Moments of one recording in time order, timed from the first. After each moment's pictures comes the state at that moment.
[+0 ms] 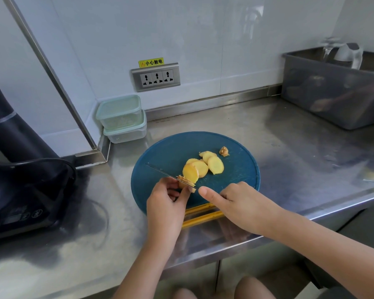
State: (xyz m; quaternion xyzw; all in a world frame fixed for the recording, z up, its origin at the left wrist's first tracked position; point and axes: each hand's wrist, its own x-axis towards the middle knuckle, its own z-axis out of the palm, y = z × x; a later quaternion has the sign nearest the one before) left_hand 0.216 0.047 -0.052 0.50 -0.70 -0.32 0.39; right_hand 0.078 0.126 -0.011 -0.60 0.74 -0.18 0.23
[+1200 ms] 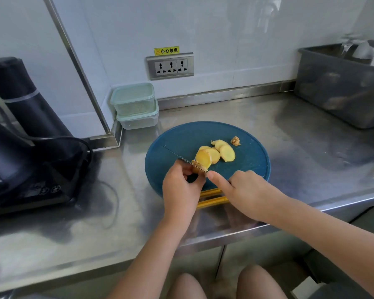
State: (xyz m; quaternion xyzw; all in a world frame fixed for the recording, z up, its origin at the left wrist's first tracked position) left_hand 0.210 0.045 -0.054 0.48 -0.70 -0.32 0.41; right_hand 0.095 0.120 -0.005 -0.55 0.79 -0.14 0.21
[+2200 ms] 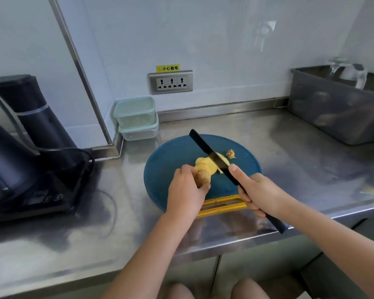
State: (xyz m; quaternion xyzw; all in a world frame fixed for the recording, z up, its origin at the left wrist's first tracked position) left_hand 0.196 0.038 -0.036 0.51 -0.78 -0.25 0.26; right_hand 0.056 0.128 0.004 -0.44 0.77 -0.29 0.35
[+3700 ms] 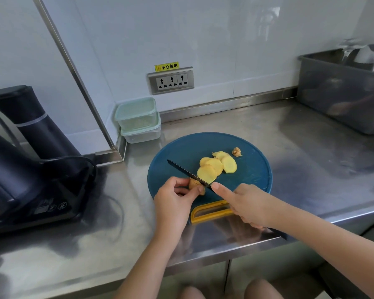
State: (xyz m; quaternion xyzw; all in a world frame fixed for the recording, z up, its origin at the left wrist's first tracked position) left_hand 0.223 0.040 -0.047 0.50 -0.67 -0.36 0.41; right_hand 0.078 0.114 -0.009 -0.49 0.78 -0.16 0.36
